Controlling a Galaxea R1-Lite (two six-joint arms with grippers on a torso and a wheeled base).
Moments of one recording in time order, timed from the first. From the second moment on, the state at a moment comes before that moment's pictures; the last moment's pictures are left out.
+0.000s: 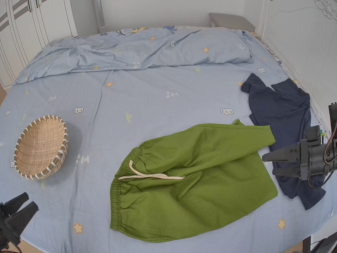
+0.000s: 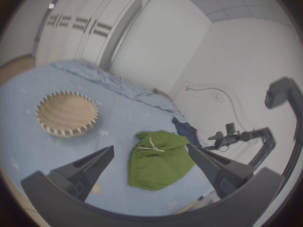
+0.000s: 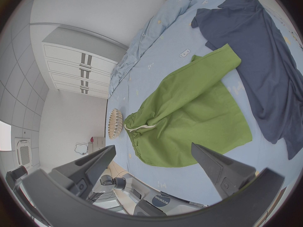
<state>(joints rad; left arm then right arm) -0.16 0.42 -0.32 -0.02 -0.26 -0.42 0.26 1.32 -0.76 0.11 0.56 0.57</state>
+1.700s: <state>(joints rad) -0.15 1.96 -0.08 -1.09 -0.81 -0.52 0.06 1.35 -0.56 0.04 0.61 0.38</state>
